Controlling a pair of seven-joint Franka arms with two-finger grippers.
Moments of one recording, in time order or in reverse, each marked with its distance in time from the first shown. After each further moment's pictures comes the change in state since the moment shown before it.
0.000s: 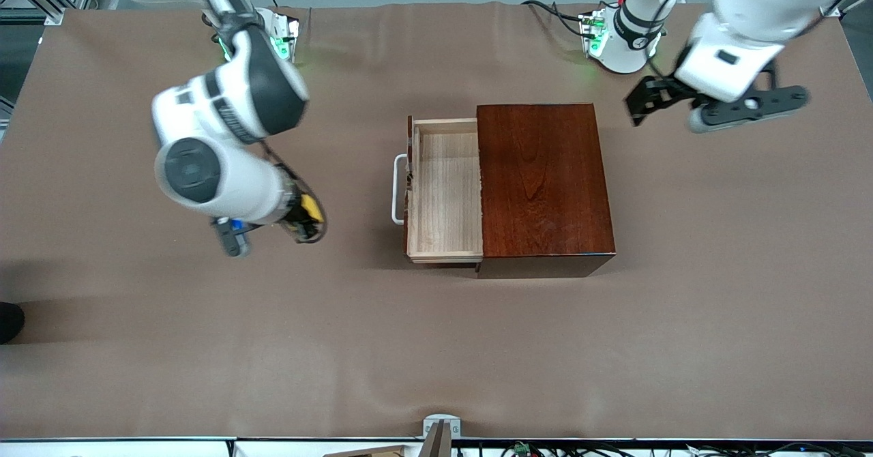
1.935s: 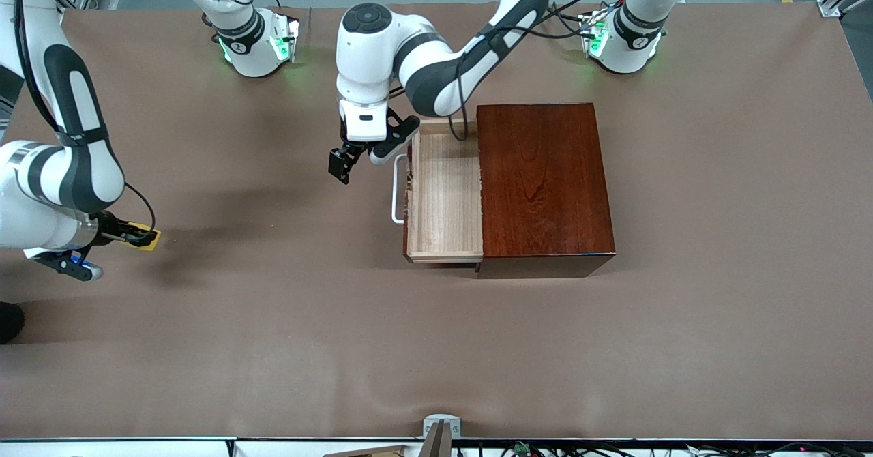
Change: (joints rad) left arm -1.104 0.774 0.459 0.352 0.209 0.730 -1.468; right arm -0.609 0.018 -0.003 -0.504 -0.204 0.507 -1.246
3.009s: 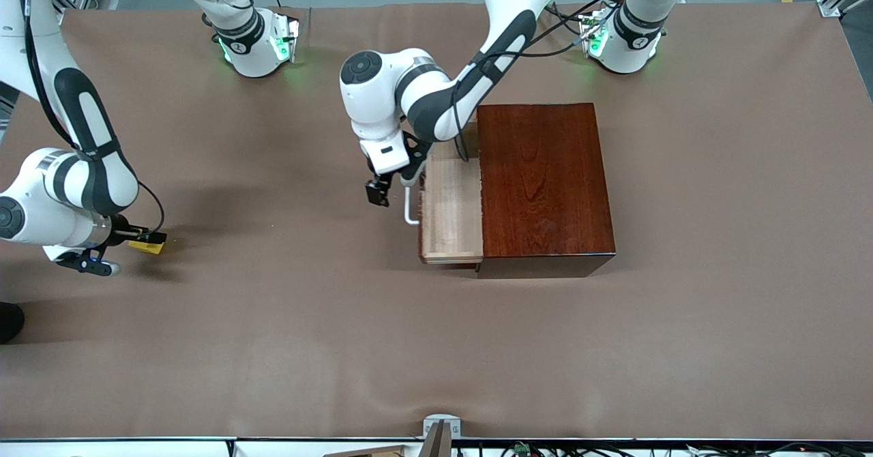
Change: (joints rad) left arm -0.006 0.071 0.100 0.038 -0.004 -0.250 -0.133; right arm -0.059 0.061 0.018 -0.053 -0.010 0.130 -0.154
